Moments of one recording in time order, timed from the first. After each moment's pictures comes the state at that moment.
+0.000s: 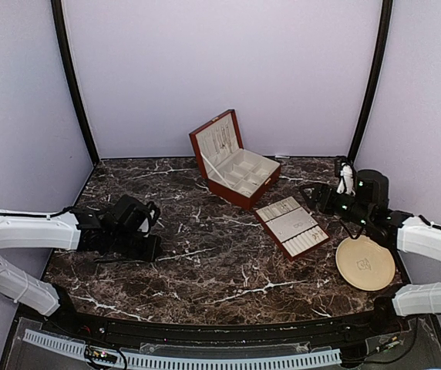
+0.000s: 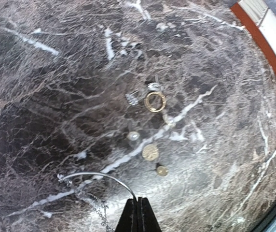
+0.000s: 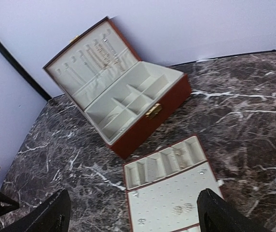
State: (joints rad) left arm -0.80 1.29 0.68 -0.37 -0.06 -0.56; right arm 0.44 1.02 0.52 0.18 -0.07 0.47
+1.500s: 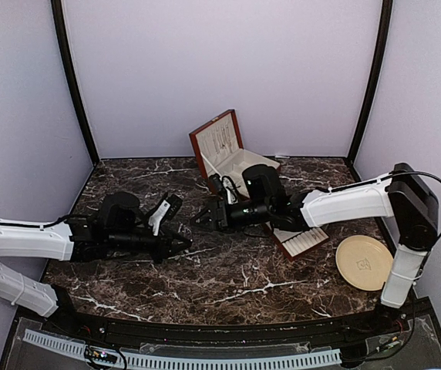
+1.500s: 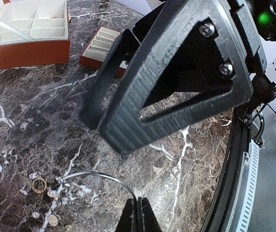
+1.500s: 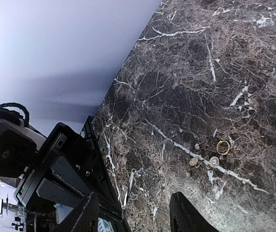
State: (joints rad) left arm -0.86 1.21 0.59 0.10 0.28 -0.25; right arm 0.93 1.81 1.13 0.25 -0.52 0.76
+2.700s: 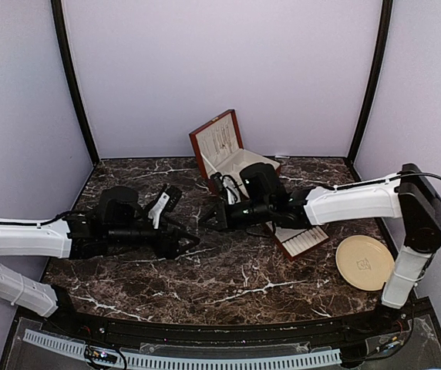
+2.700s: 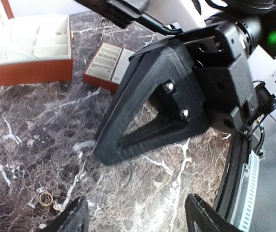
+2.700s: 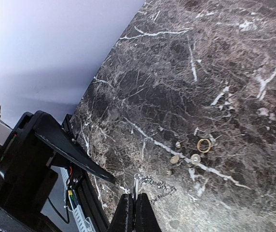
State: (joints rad) left arm -0.87 1.21 0.63 0.11 0.24 -0.25; right arm 0.96 1.80 1.18 0.11 -0.40 0.67
